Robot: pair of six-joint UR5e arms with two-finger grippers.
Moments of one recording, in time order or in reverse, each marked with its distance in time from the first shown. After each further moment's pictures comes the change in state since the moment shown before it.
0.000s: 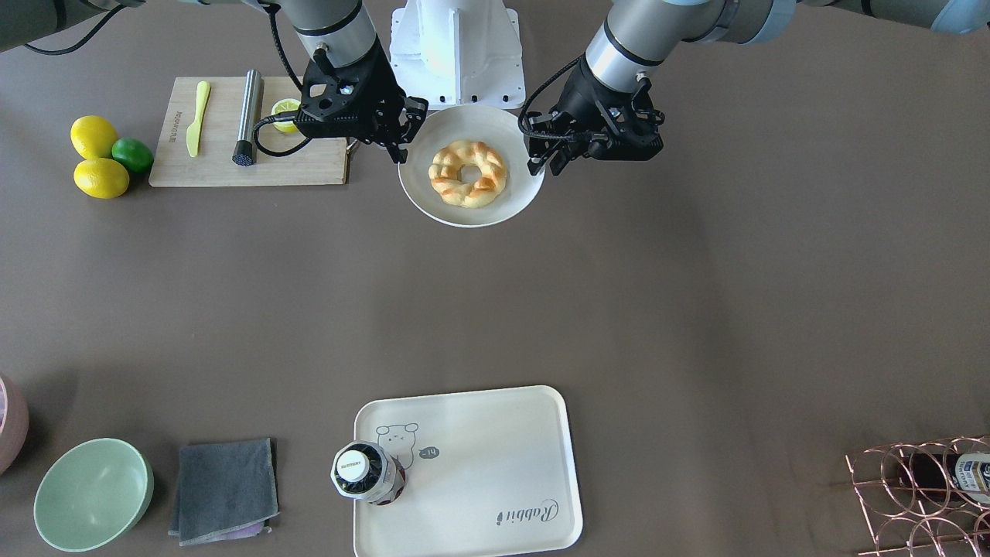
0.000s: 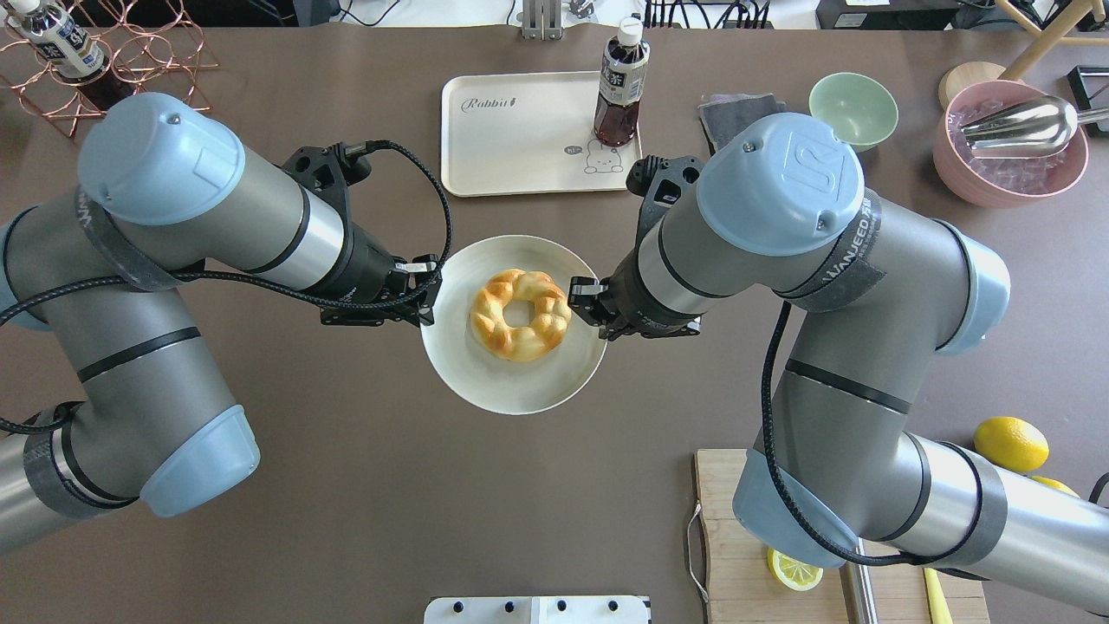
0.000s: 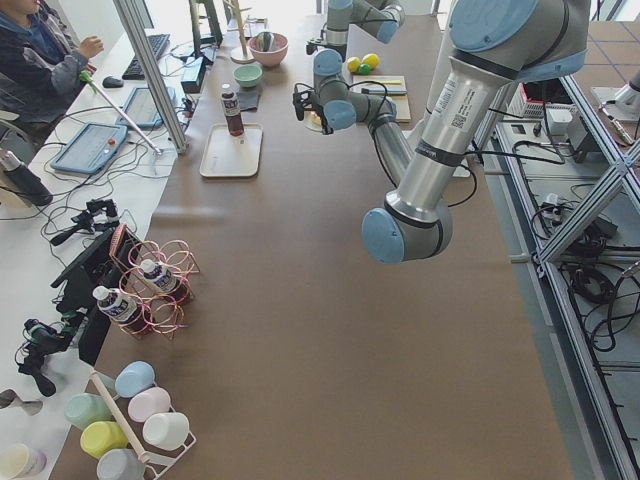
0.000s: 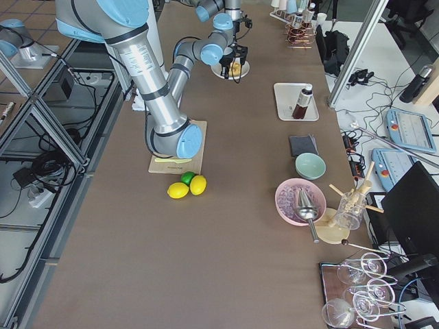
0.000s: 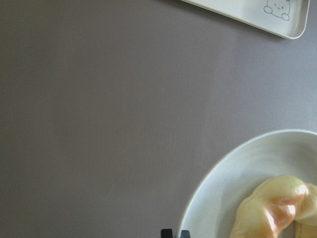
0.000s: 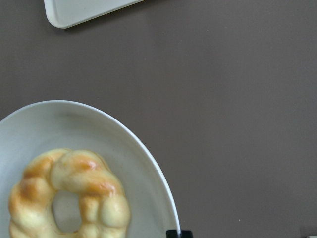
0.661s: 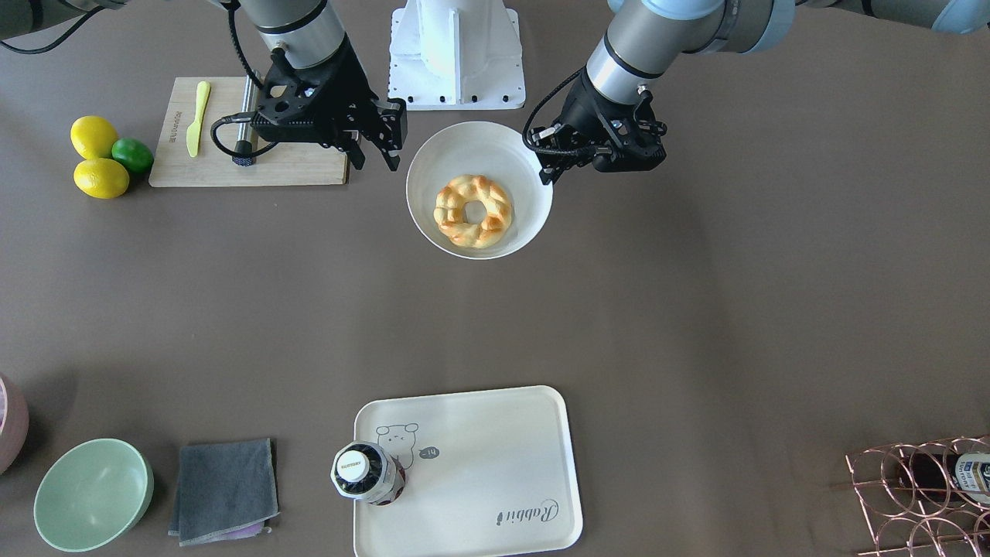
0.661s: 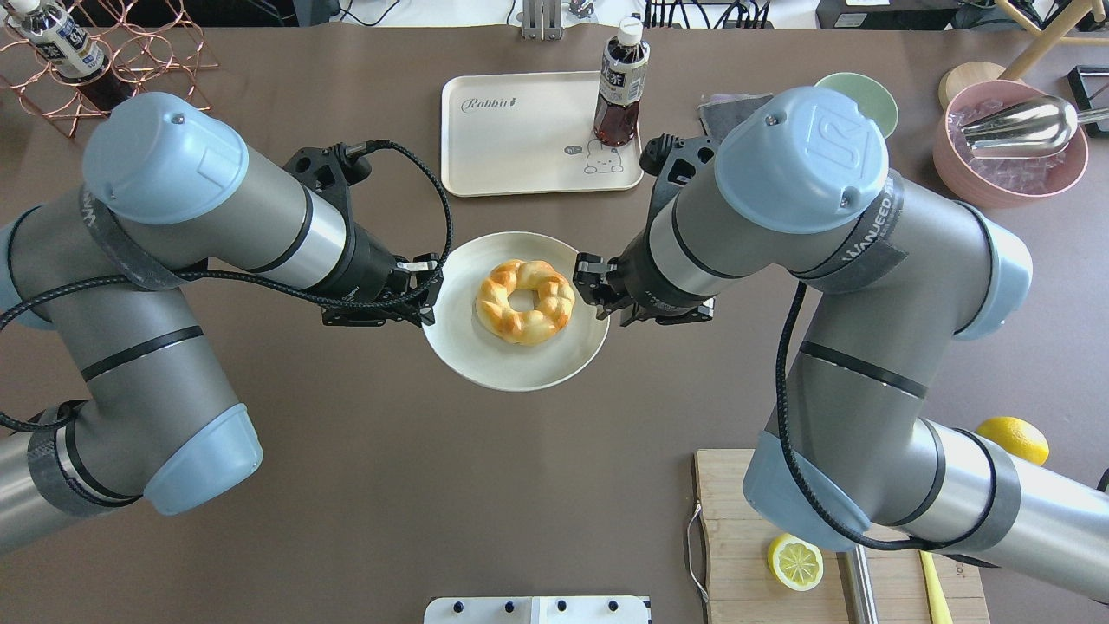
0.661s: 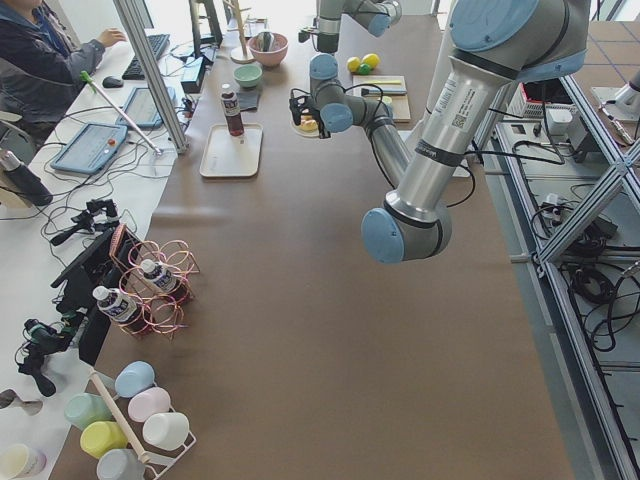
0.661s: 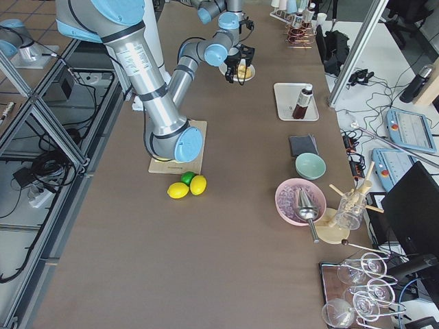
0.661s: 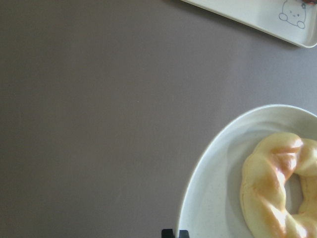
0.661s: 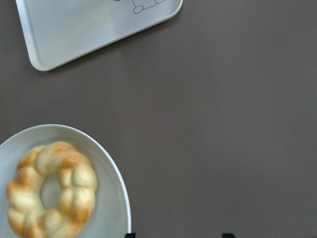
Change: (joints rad) left arm -0.010 -0.003 0.040 -0.007 0.003 -0.019; right arm 0.089 -0.036 0.023 -0.002 0.048 0.035
